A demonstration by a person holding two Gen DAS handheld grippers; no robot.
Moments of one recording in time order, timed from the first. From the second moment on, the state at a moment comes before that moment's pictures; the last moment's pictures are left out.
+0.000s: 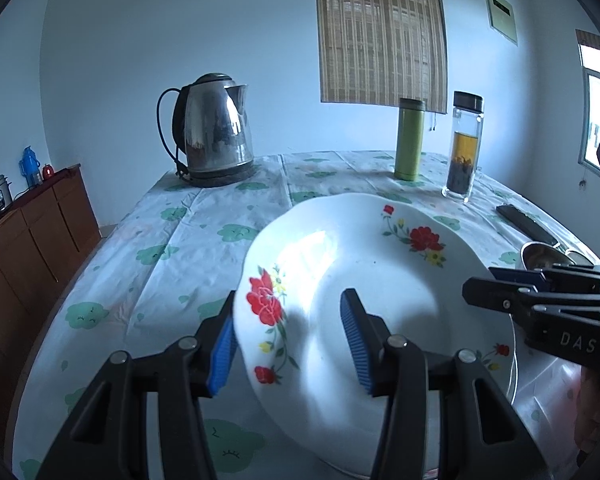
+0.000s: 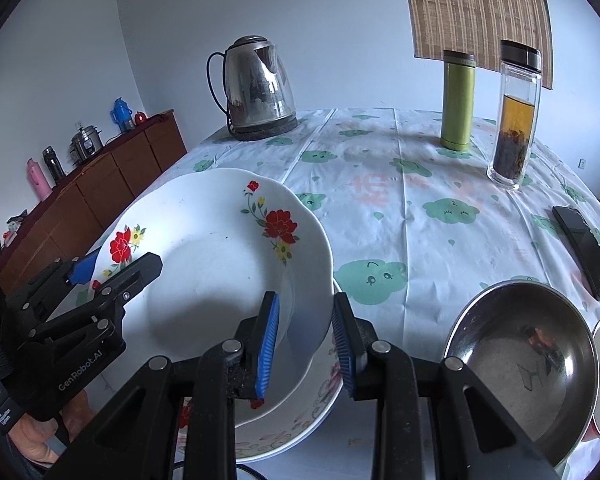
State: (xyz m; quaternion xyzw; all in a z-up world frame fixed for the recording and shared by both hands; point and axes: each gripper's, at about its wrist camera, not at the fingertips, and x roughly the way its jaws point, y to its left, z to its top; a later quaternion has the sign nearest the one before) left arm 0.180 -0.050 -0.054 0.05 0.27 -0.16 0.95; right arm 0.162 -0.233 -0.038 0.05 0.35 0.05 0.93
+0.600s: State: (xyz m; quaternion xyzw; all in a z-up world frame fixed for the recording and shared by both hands) left arm 0.182 -0.057 -0.061 0.07 0.28 -0.16 0.94; right arm 0.163 -0.236 -0.042 0.04 0.36 0.04 0.93
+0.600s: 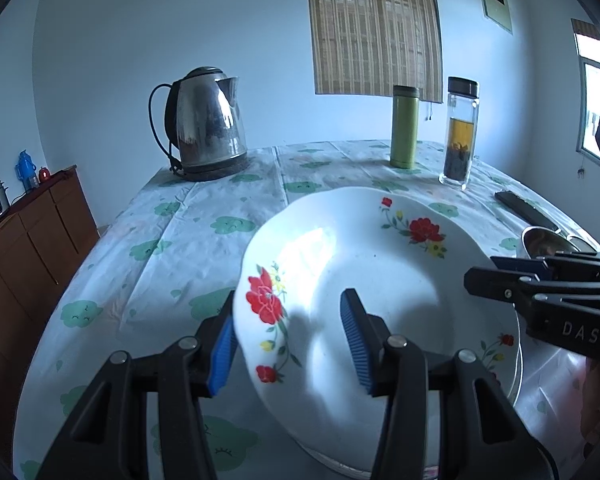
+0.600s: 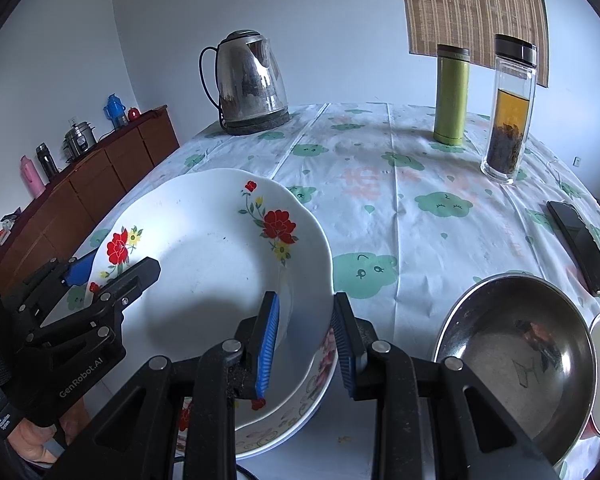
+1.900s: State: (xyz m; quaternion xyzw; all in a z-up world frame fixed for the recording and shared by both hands) left arm 0.190 -0.067 -0.072 0.09 0.32 -0.16 0.93; right arm 0.163 -0.229 -0.052 -0.01 0.39 0.02 0.92
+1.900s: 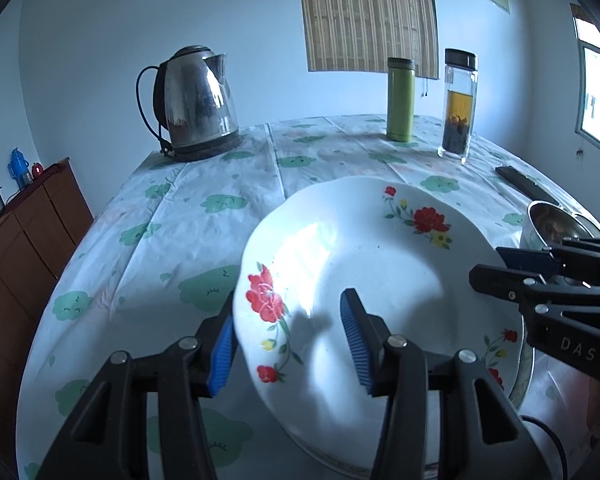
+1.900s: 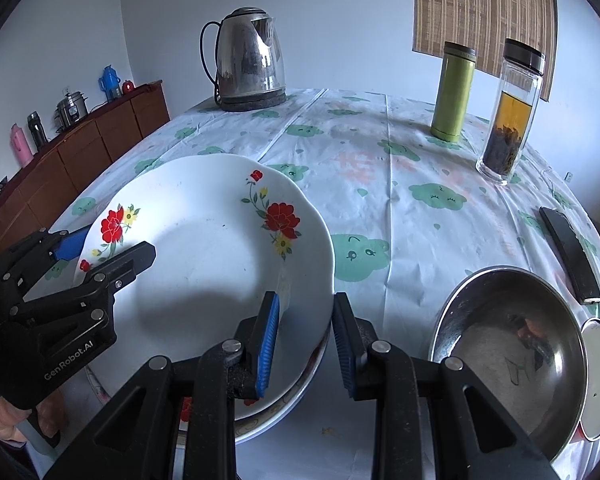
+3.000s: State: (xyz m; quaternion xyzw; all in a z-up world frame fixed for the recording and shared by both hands) left arm 0.187 -0.068 -0.074 0.10 0.32 -0.17 0.93; right arm 0.160 -0.224 -0.043 -0.02 0.37 0.03 0.93
